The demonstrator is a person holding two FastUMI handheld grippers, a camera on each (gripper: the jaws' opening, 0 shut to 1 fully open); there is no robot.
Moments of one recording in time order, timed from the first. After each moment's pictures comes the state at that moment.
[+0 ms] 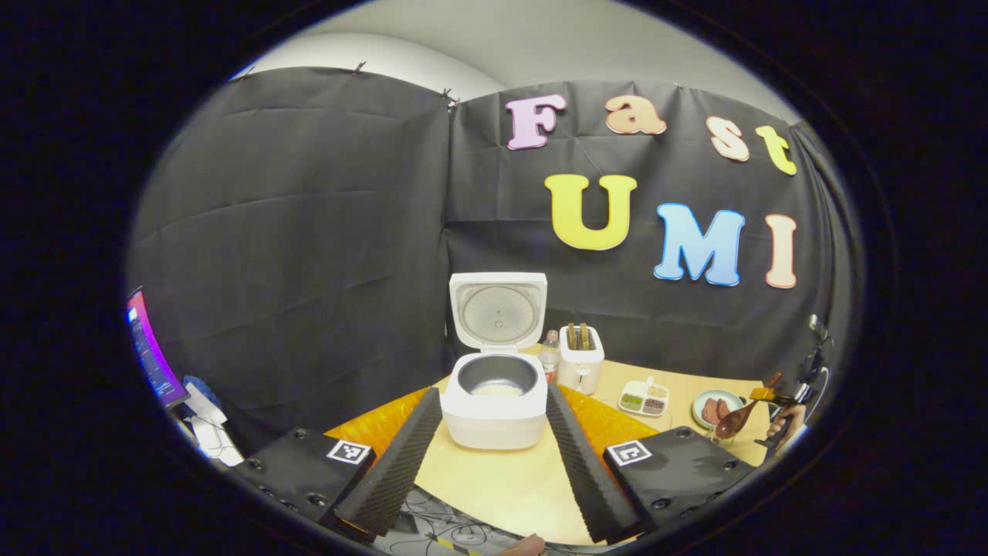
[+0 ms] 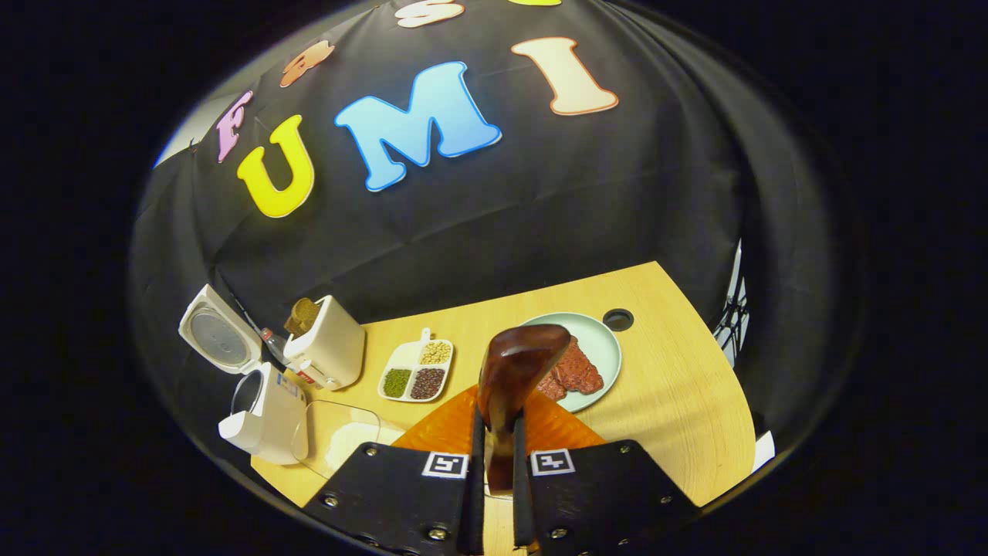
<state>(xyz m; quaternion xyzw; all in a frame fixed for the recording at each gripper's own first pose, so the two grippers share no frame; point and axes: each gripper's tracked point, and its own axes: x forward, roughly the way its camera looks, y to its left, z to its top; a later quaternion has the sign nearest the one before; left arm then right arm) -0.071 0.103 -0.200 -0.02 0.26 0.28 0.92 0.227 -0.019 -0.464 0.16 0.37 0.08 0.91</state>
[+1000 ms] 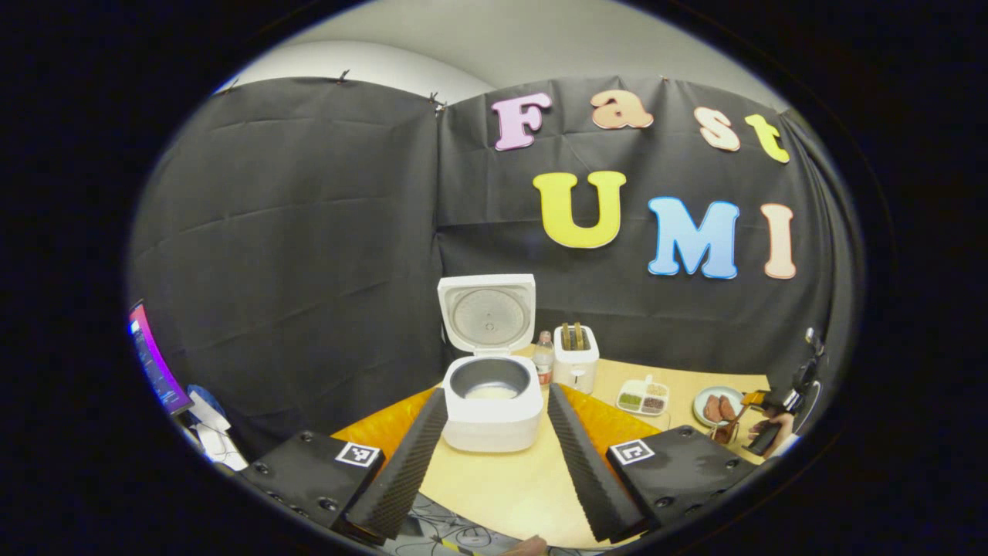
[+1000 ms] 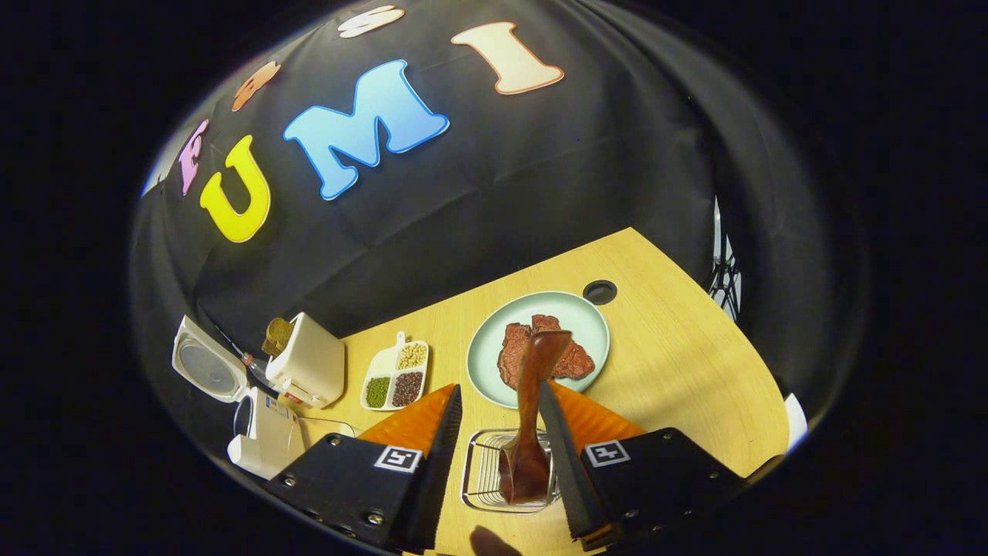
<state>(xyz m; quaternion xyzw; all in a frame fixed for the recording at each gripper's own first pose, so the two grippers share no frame) -0.057 0.087 -0.200 -0.01 0.26 0.27 0.93 0.223 -0.036 -0.488 0.21 0.38 0.03 0.90</state>
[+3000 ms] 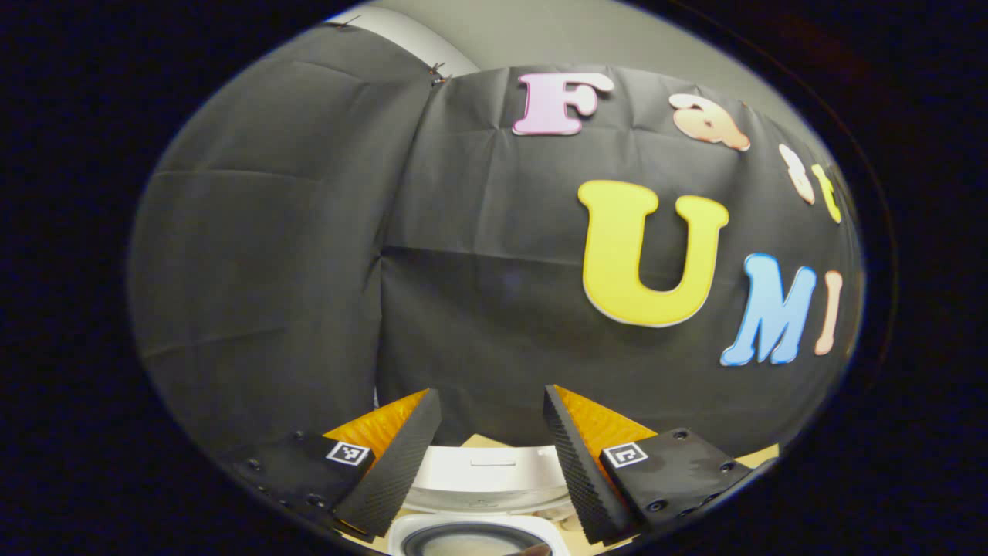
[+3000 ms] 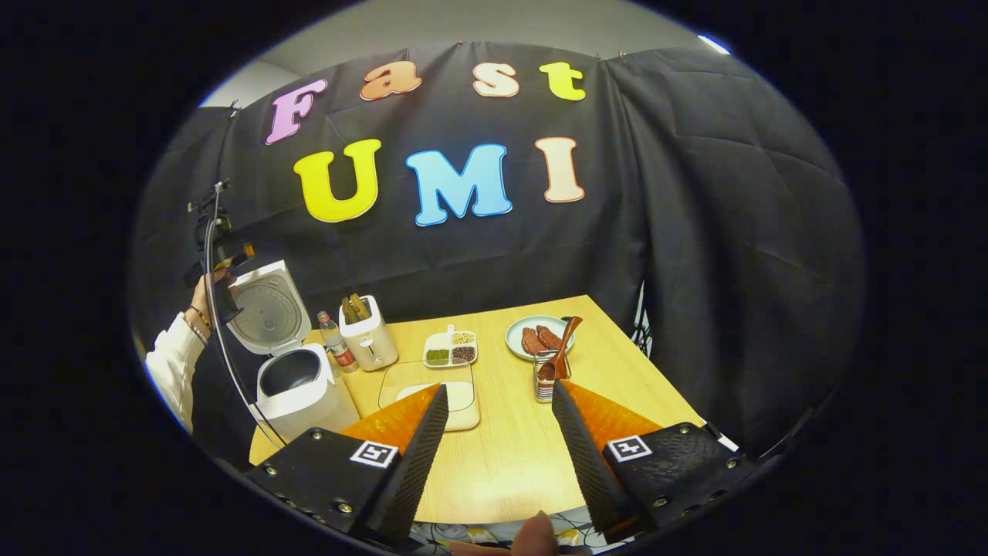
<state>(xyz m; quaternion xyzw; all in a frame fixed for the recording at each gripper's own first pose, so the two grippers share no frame) 0.363 0.397 -0.357 -0.05 0.21 0.23 0.95 -0.046 0.129 -0.240 0.06 0.30 -0.05 0.95</state>
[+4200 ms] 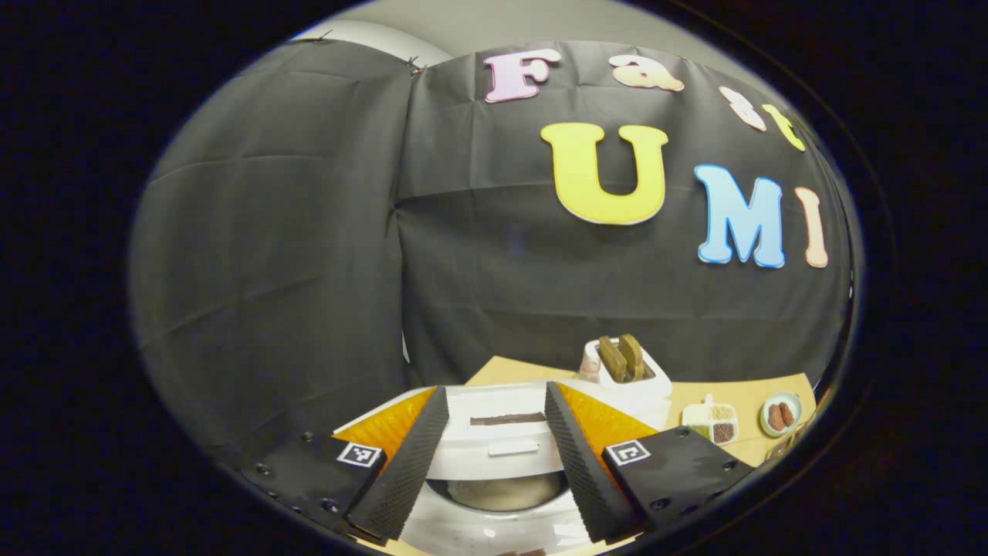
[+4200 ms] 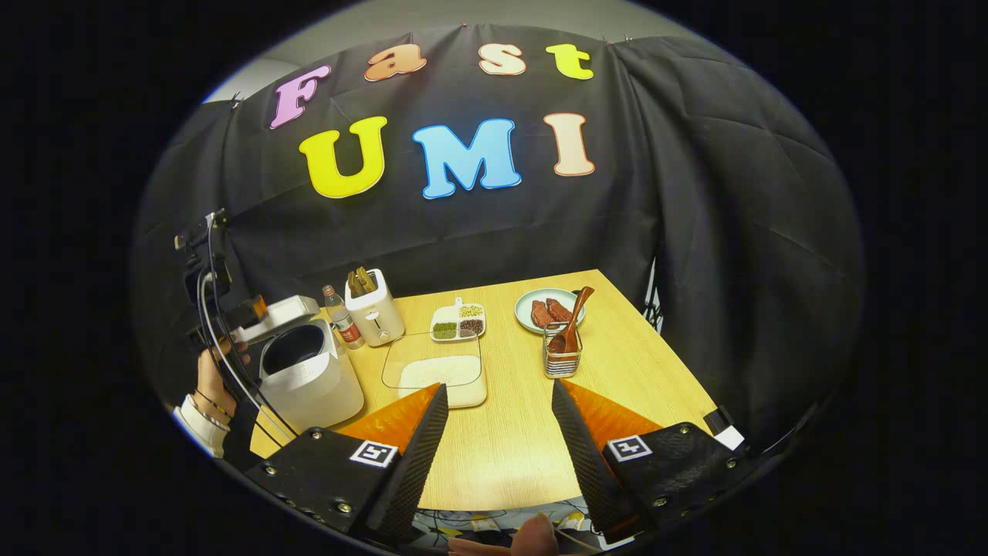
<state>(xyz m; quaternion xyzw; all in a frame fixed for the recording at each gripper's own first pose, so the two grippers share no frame) 0.189 0.293 -0.446 -0.02 0.28 0.21 0.94 -0.060 0.140 -0.276 0.07 0.33 -0.03 0.94</state>
